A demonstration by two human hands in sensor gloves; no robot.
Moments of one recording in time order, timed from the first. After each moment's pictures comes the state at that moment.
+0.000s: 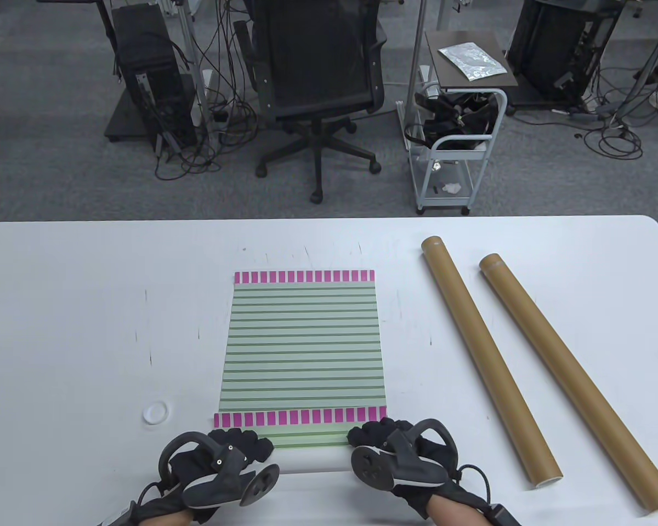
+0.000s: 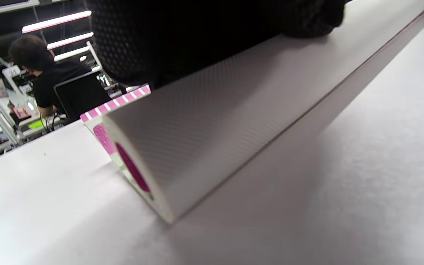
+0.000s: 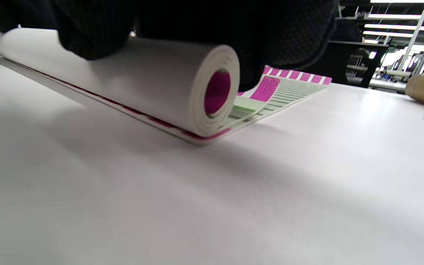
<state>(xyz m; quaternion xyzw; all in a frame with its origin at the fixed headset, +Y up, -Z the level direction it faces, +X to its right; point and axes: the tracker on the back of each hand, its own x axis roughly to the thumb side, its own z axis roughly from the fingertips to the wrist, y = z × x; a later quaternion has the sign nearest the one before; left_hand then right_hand) -0.173 -0.747 -0.239 -0.01 -0.26 -0.17 0.95 0.070 -0.749 -0.255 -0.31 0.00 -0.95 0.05</state>
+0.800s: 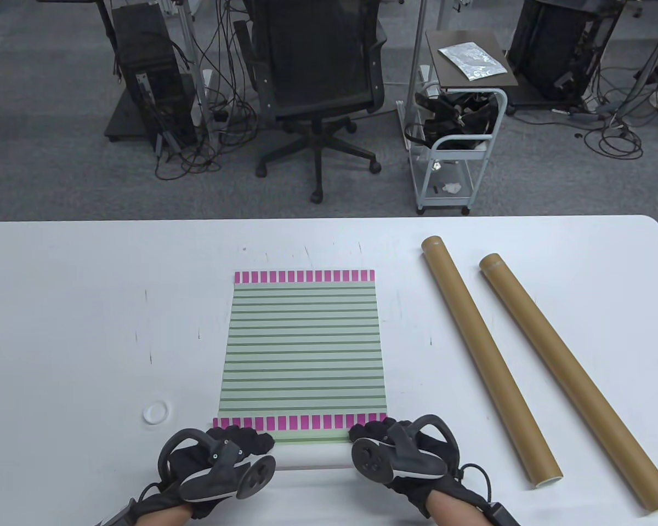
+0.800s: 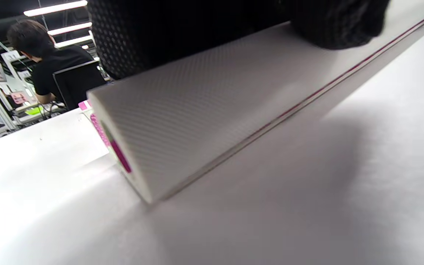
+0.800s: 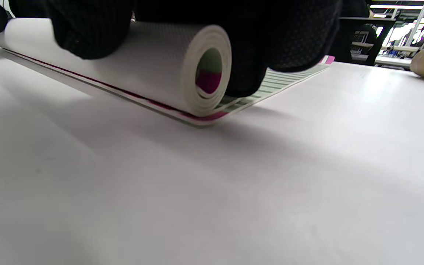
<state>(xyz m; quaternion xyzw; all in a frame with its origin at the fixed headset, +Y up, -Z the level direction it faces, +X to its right) -0.182 -0.746 -0.242 -0.02 -0.26 -0.14 0.95 0.072 -0.755 -0.259 -0.31 -0.05 -0.95 0.03</state>
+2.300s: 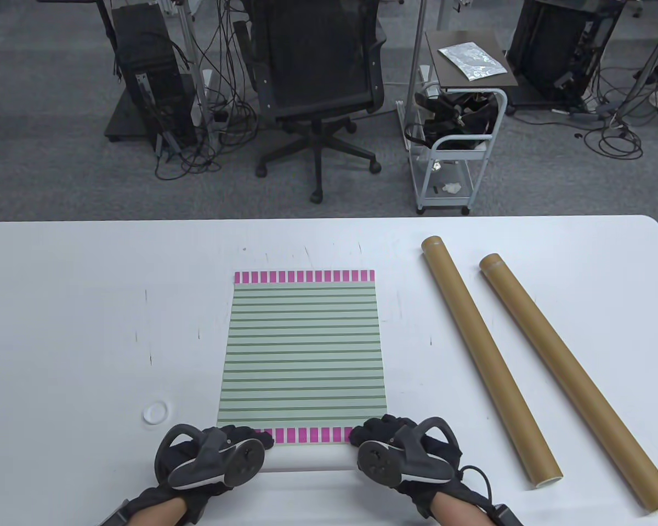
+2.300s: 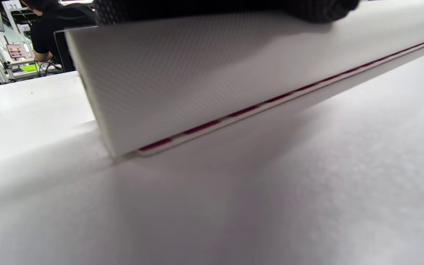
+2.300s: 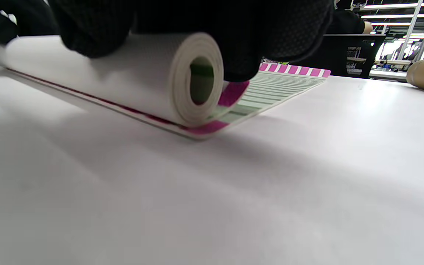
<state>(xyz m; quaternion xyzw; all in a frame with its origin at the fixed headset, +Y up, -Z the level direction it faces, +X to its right) -0.190 -0.755 -0.252 -0.07 -0.25 -0.08 0.96 0.076 -0.756 -0.260 -0.30 -0.01 -0.95 0.02</state>
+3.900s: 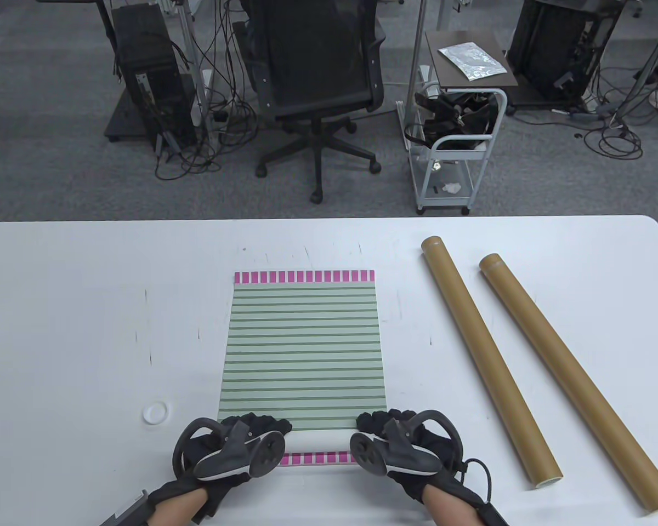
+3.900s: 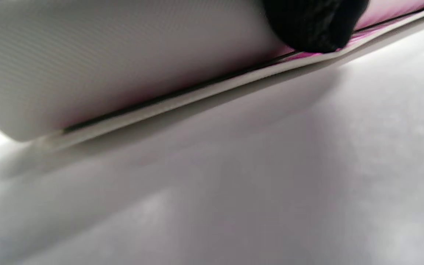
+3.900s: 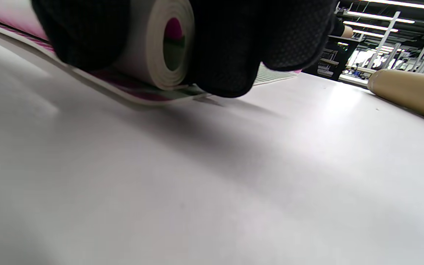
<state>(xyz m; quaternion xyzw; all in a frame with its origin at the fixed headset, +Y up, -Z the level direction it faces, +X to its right) -0.163 -0.763 -0.261 -0.07 -0.24 -0.13 0.96 0.073 -0.763 -0.270 -0.27 -0.03 -0.96 0.09</state>
